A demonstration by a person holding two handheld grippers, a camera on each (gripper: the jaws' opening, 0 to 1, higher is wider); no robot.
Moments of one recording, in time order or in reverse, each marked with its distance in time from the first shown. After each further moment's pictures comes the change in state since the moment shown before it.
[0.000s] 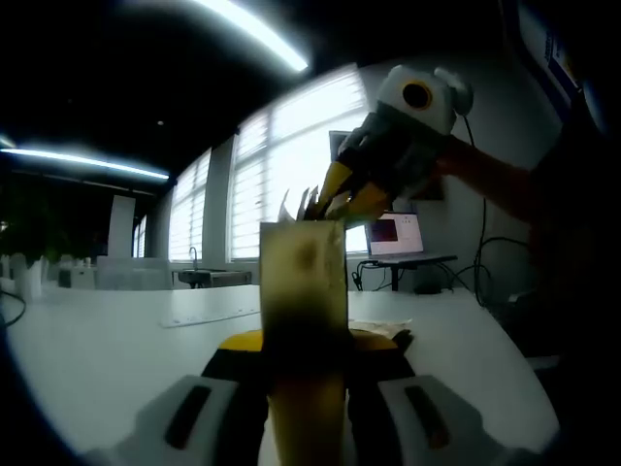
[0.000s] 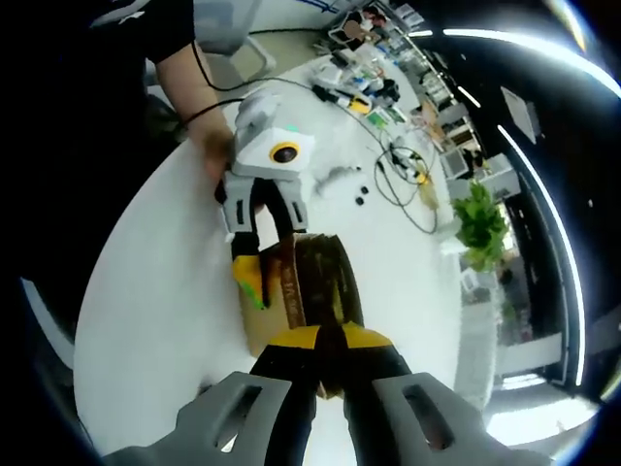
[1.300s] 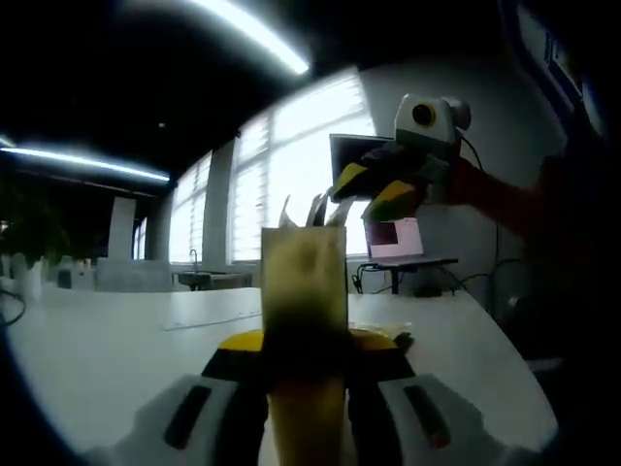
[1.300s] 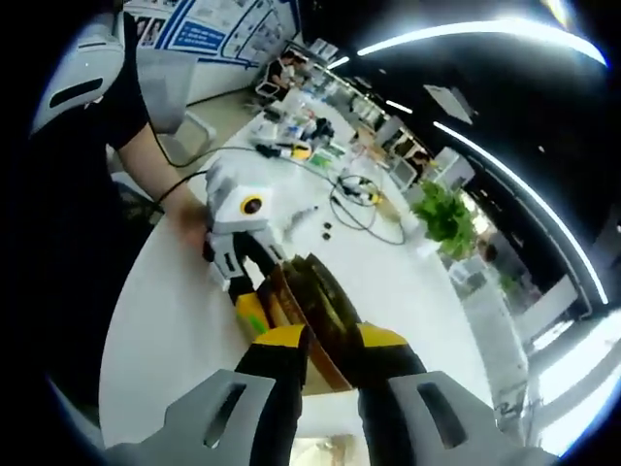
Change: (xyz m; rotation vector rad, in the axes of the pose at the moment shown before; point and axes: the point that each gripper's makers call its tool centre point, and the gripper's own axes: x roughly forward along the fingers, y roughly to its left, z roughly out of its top) left arm -0.001 0.001 0.001 -0.003 -0.013 0.001; right arm -0.024 -0.002 -0.002 0.319 -0.225 -0.128
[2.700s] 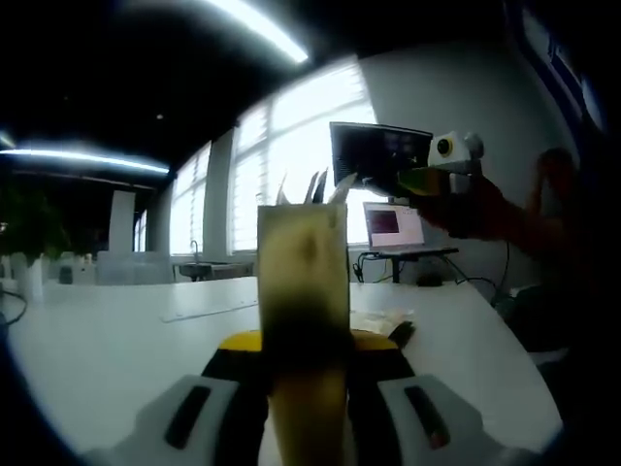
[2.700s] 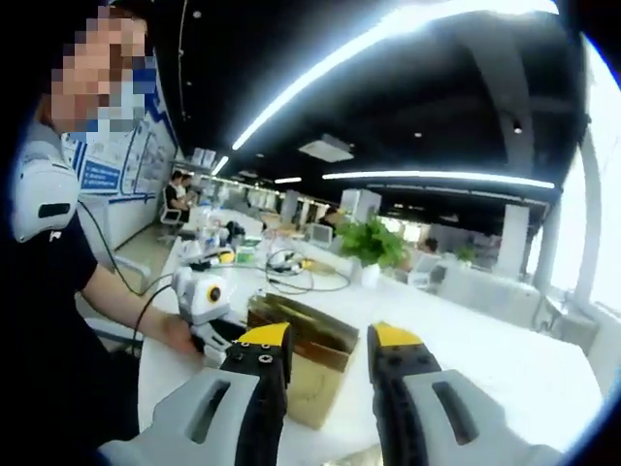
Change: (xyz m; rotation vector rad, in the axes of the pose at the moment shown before) left arm 0.000 -0.002 -0.007 0.022 0.044 0.003; right arm -0.060 -0.003 -0.019 0.539 -0.386 -0.307
